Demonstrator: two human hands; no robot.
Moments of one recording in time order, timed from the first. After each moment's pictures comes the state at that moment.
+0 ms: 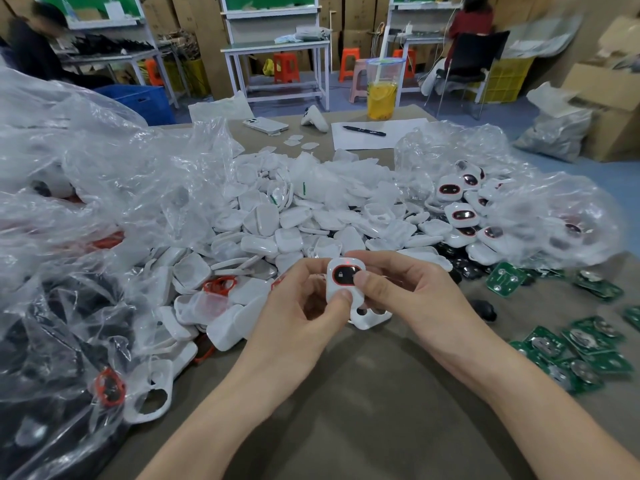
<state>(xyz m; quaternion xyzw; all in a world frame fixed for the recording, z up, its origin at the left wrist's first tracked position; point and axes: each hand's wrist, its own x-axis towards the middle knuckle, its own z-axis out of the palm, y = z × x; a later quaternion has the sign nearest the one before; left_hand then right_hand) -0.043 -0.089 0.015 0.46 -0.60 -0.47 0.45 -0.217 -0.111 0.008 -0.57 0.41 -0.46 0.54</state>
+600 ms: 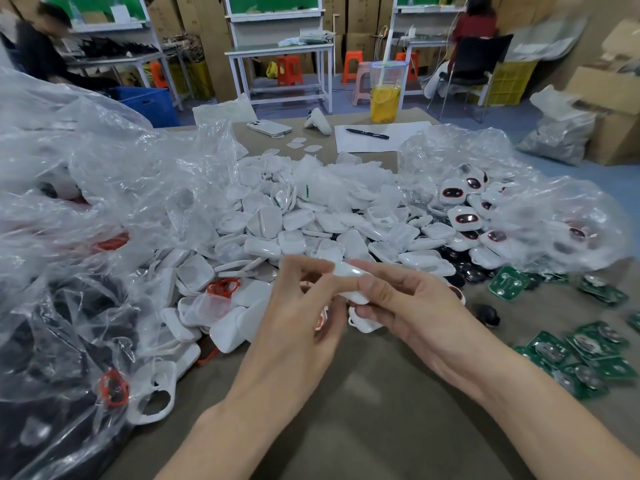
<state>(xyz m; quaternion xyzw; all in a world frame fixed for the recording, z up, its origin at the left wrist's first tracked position) -0.038 -0.091 -0.003 0.46 -0.76 -0.10 0.45 -0.213 -0.110 0.007 -0.46 0.34 -0.47 0.67</state>
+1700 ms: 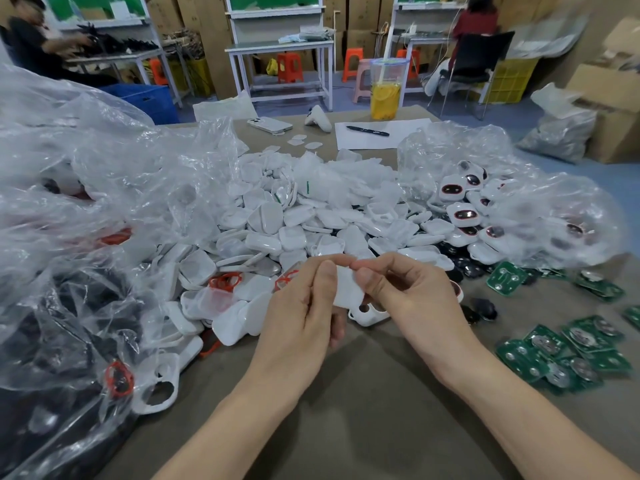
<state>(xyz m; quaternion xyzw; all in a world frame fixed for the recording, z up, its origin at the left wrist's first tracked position) -0.049 -0.089 0.003 0.46 -0.63 -0.39 0.49 -0.201 -0.103 0.012 -0.54 0.44 -0.54 0.48</state>
